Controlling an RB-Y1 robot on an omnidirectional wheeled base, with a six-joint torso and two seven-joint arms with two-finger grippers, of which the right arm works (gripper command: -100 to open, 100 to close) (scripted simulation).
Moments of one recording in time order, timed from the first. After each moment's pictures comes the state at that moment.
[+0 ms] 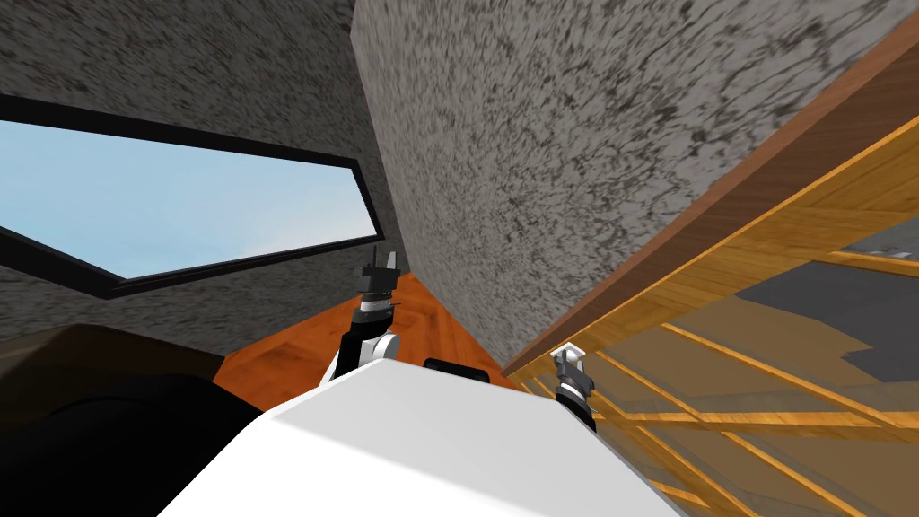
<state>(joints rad) 0.14 -0.36 0.12 -0.72 -0.87 -0.95 -1.41</state>
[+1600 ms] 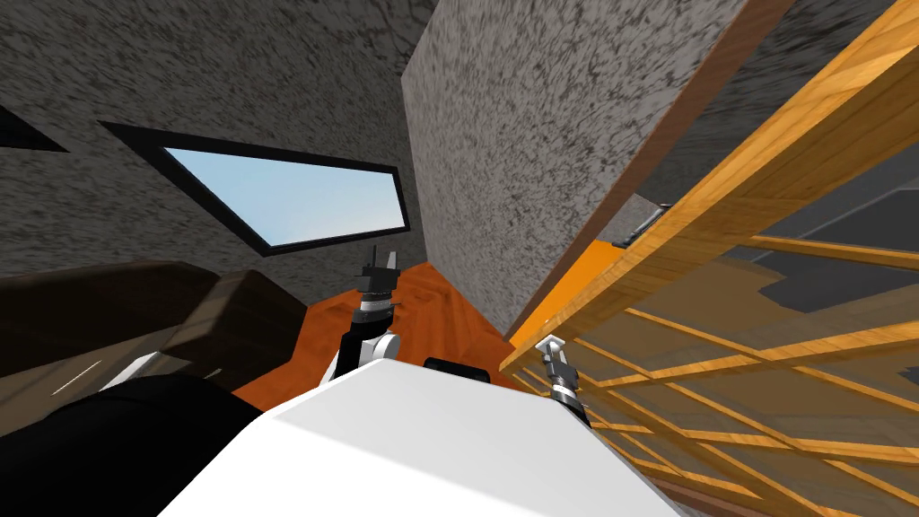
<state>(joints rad) 0.21 -0.44 0.30 -0.83 -0.76 -0.98 -1.52</state>
